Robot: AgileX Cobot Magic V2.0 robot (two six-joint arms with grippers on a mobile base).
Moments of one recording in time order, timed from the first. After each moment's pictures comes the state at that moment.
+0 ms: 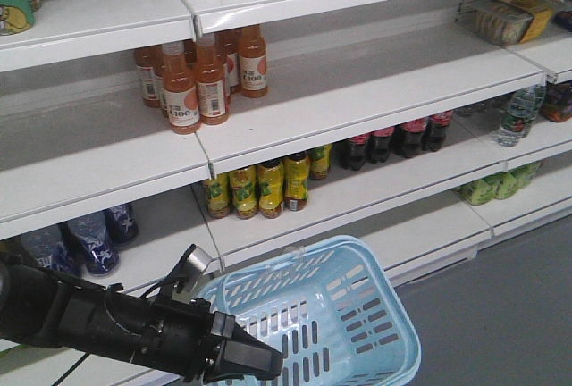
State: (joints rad) left arm -0.34 1.86 -0.64 -1.69 1.12 1.22; right arm -0.06 -0.01 0.03 -0.03 0.06 -0.03
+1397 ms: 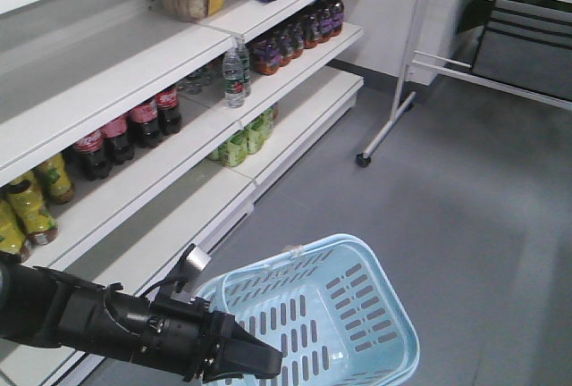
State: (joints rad) left arm -0.34 1.86 -0.64 -1.69 1.12 1.22; right arm -0.06 -0.01 0.03 -0.03 0.06 -0.03
